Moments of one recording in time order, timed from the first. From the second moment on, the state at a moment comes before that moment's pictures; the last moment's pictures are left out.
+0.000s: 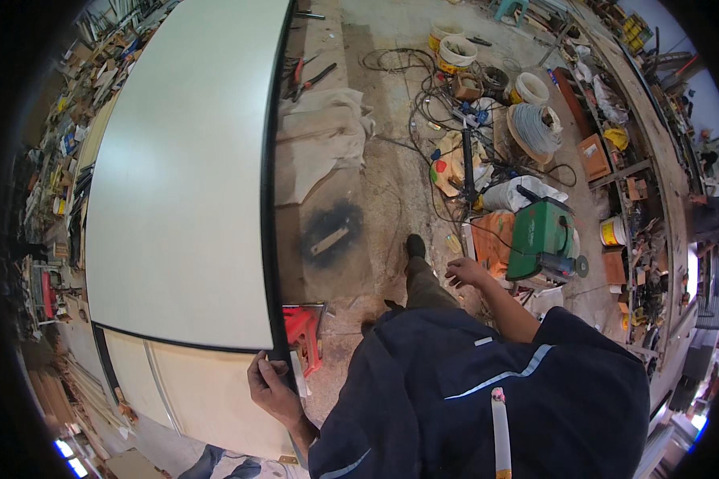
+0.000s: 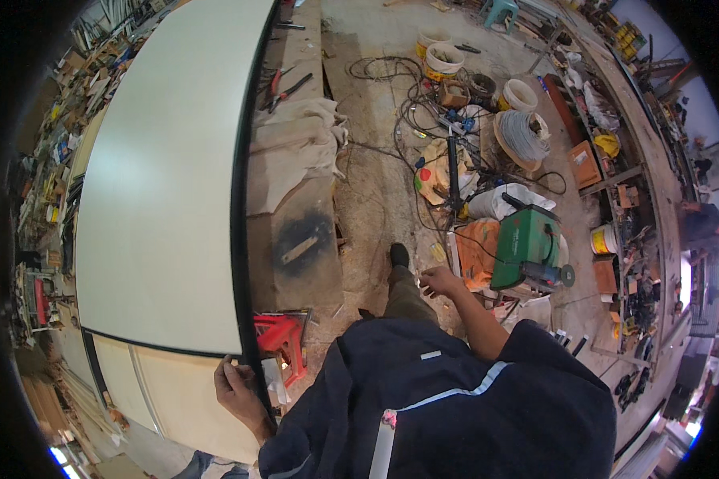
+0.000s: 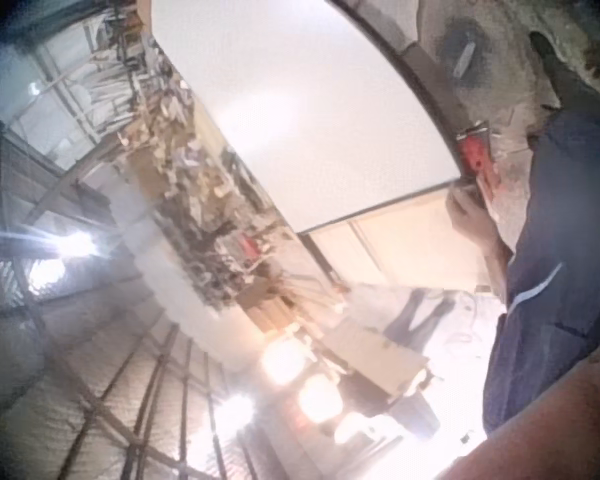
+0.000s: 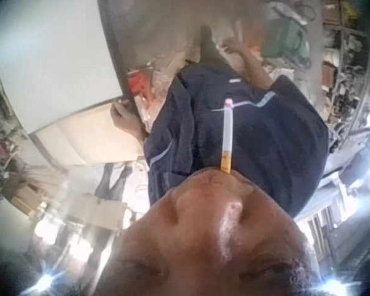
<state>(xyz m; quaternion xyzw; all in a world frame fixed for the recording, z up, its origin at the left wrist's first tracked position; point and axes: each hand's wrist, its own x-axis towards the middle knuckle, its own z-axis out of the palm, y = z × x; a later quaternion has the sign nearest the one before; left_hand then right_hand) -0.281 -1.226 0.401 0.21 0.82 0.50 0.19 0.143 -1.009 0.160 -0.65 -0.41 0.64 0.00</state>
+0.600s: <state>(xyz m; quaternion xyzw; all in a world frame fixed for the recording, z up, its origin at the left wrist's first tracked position) -0.227 -0.787 0.201 0.65 0.71 -0.15 -0.21 0.324 -0.788 -0.137 -0.72 -0.08 0.64 0.23</state>
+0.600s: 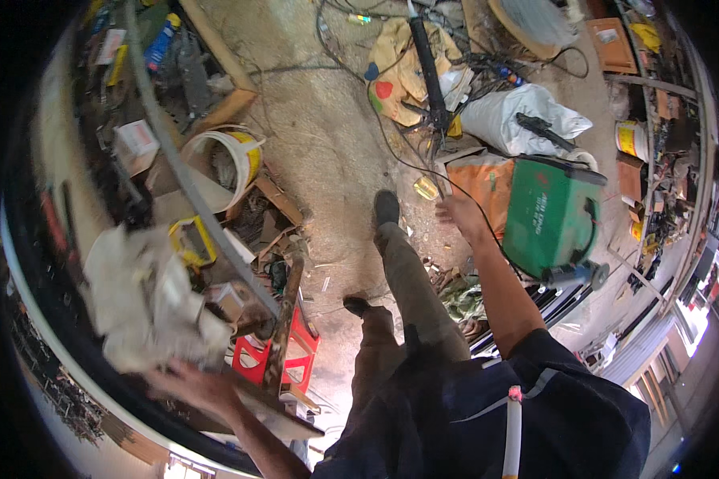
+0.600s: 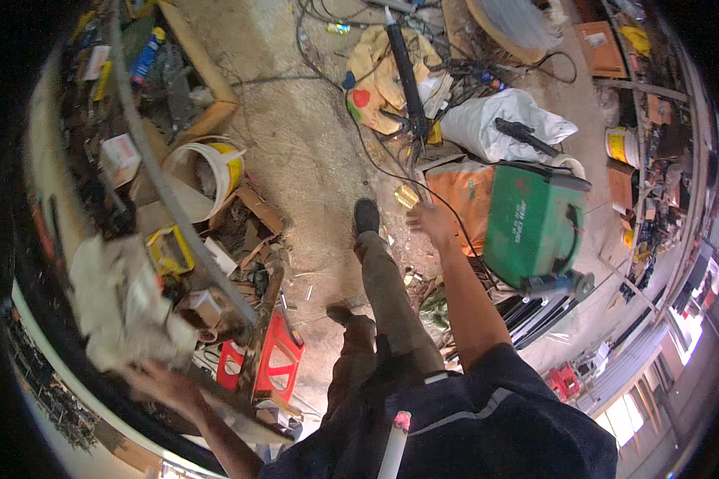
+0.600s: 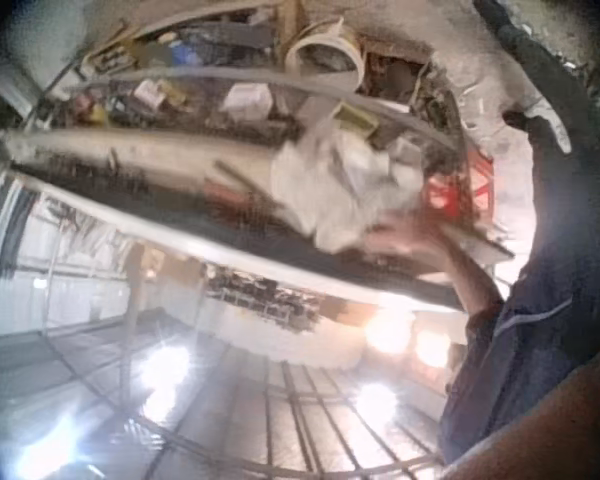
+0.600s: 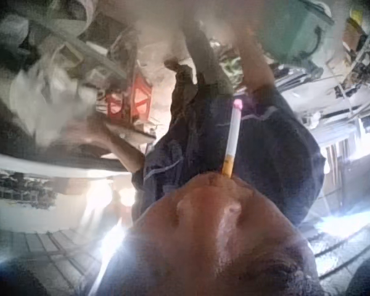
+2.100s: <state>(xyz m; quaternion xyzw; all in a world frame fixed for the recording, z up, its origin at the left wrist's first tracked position) -0.199 -0.785 0.180 0.41 0.90 0.03 -0.12 0.361 -0.534 -0.125 -0.65 0.05 0.46 0.61</state>
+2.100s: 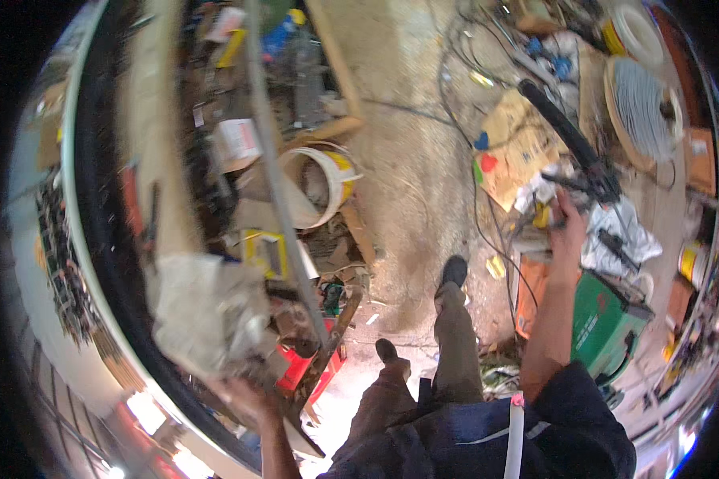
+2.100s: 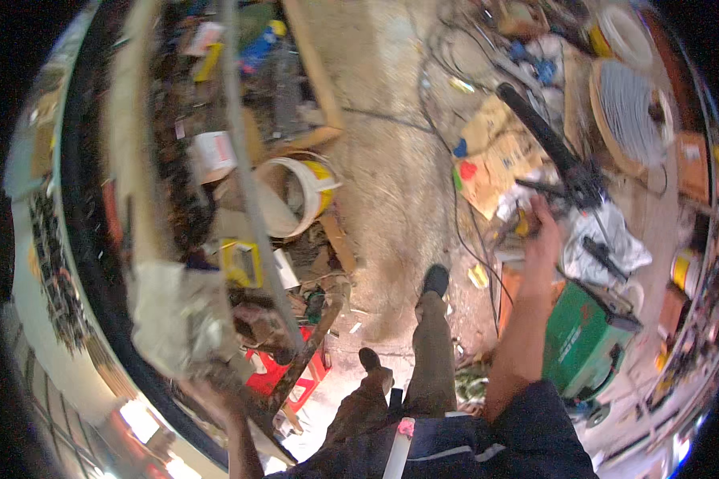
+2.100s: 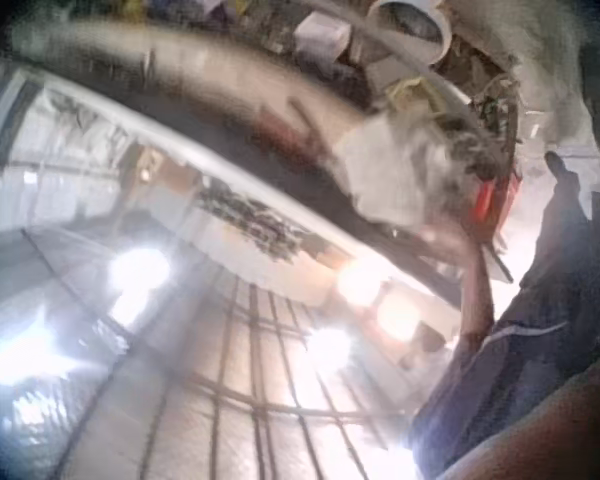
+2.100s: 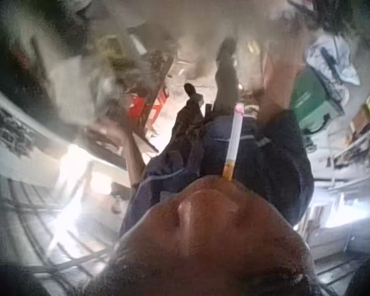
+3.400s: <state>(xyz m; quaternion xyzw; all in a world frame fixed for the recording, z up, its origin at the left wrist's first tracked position) -0.169 -1.168 0.422 -0.09 0.32 0.91 0.24 0.062 -0.889 0.537 -0.05 -0.59 0.80 0.03</state>
